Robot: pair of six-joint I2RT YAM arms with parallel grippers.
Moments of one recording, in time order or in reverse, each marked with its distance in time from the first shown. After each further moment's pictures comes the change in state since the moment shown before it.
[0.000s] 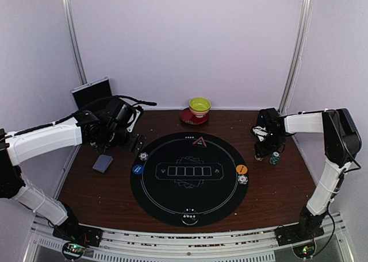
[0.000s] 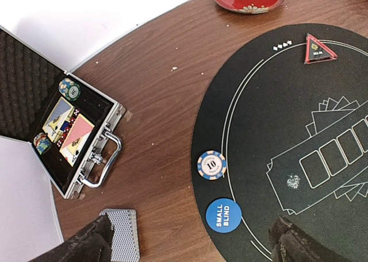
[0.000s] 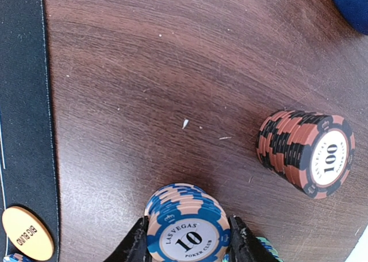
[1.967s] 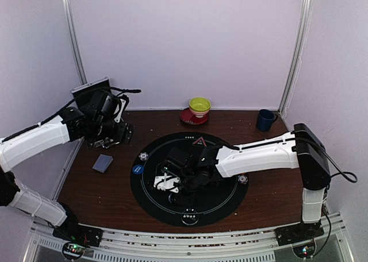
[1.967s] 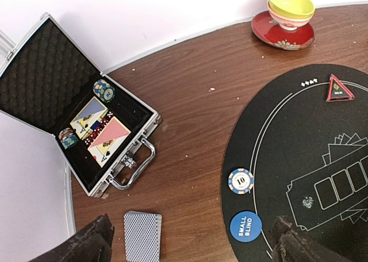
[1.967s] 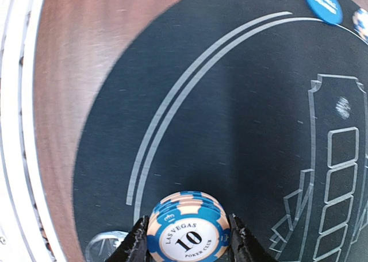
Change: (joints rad) left arm 0.088 -0.099 0.000 0.008 -0.020 -0.011; right arm 0.996 0.206 0.352 -0.052 -0.096 -0.110
